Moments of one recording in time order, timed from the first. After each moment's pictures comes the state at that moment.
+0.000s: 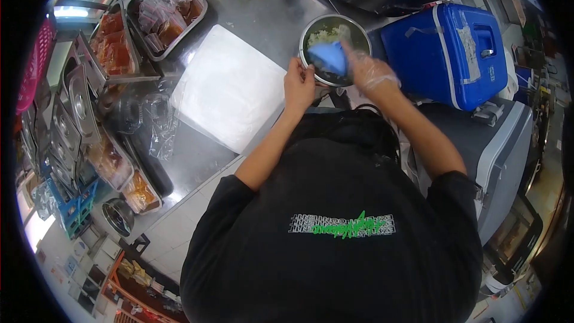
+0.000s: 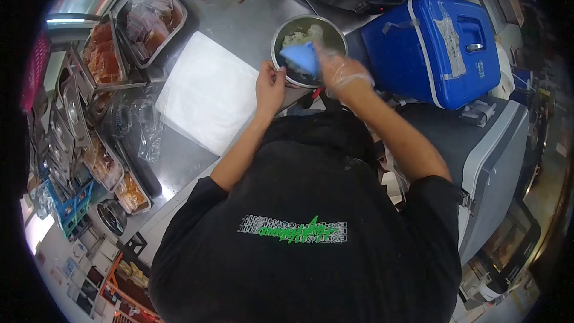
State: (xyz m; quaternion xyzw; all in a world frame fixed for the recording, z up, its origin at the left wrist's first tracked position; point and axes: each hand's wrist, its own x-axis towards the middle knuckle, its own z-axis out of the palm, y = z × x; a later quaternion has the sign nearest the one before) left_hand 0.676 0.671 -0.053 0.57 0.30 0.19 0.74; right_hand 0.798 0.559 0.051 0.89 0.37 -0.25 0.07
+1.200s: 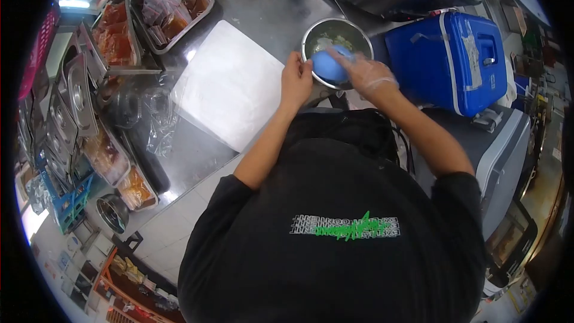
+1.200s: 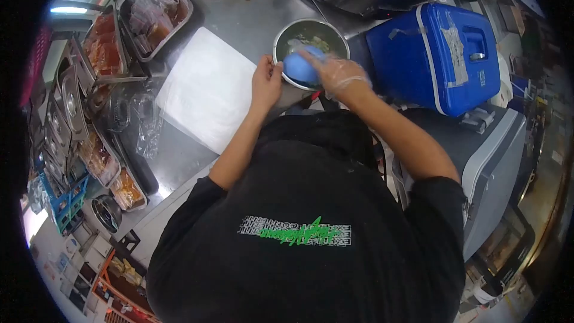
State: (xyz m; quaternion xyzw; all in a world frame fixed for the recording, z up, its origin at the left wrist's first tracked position) left_hand 0.678 0.707 -0.047 0.67 0.30 0.18 0.65; right_hand 0.787 0.578 0.063 0.85 0.46 -0.24 0.13
